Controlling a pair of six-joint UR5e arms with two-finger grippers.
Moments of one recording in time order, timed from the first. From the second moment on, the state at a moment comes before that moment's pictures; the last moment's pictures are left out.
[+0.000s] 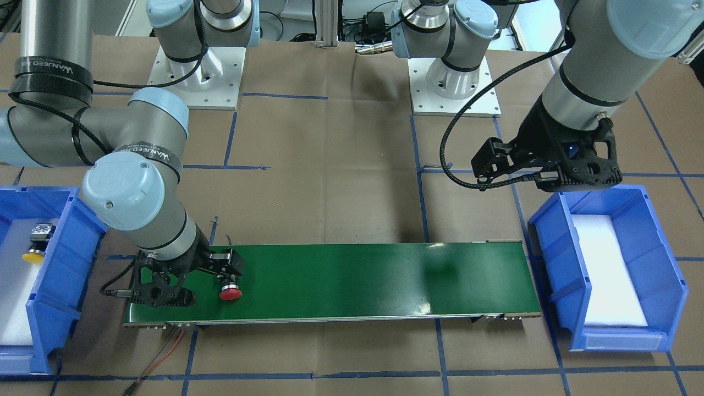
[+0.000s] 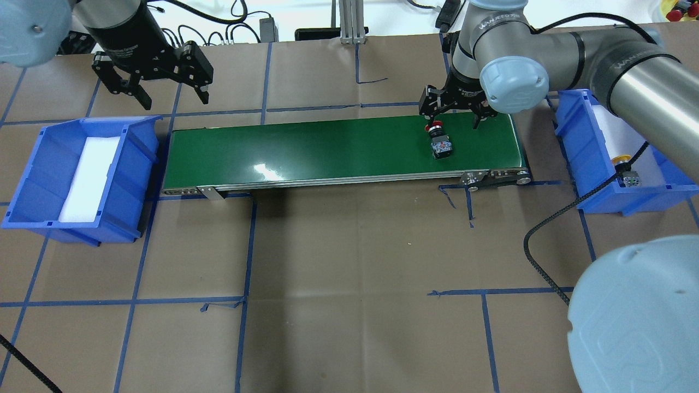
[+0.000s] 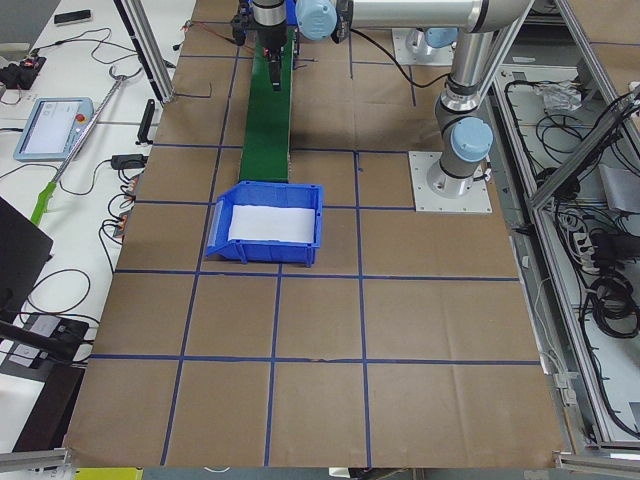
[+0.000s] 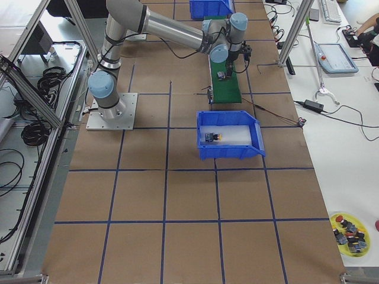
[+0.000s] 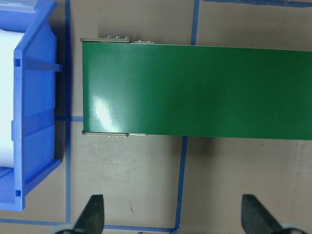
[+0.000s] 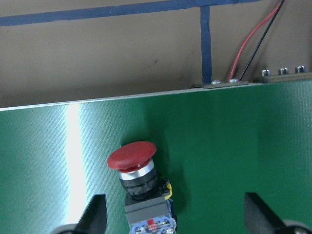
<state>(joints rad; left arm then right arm) -1.53 -1.75 -1.39 -1.59 1.57 -0.03 1.62 -1.11 1.53 -1.98 -1.53 0.12</state>
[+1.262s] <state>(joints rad) -1.55 -1.69 -1.45 -1.60 1.57 -0.06 1.58 -1.12 1.51 -1.92 -1.58 0.03</state>
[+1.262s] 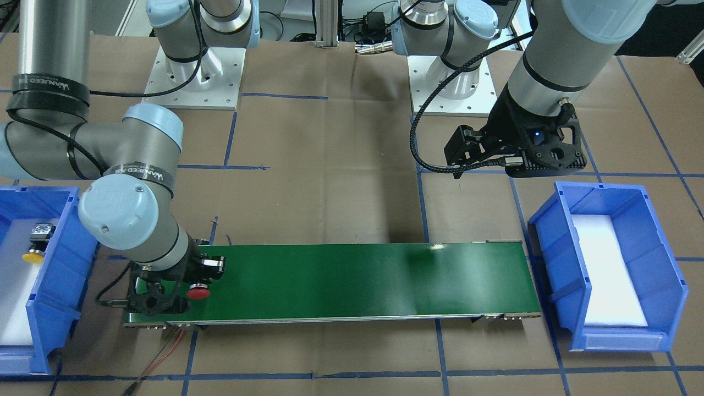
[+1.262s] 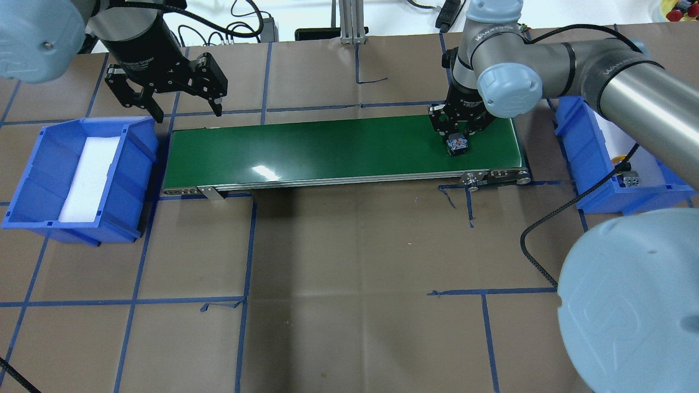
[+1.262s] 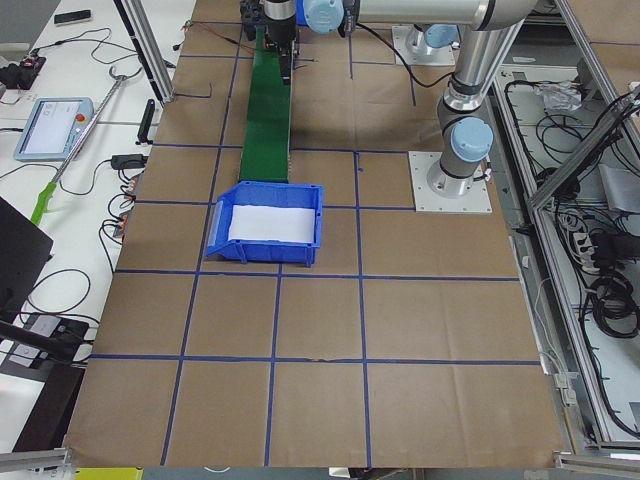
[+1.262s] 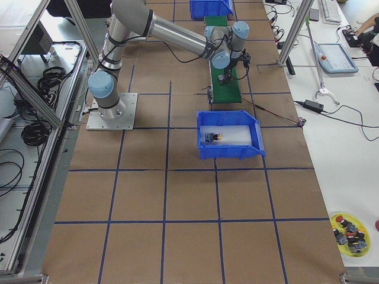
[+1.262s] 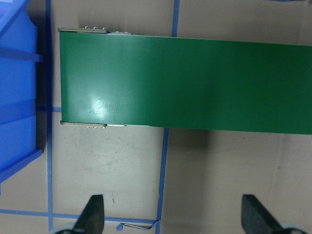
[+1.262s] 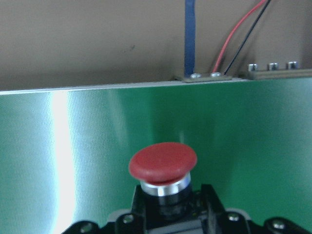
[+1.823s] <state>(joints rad) -1.55 -1.65 -1.49 -1.63 1.57 -0.07 1.28 -1.28 1.41 -1.78 -1.59 -0.30</state>
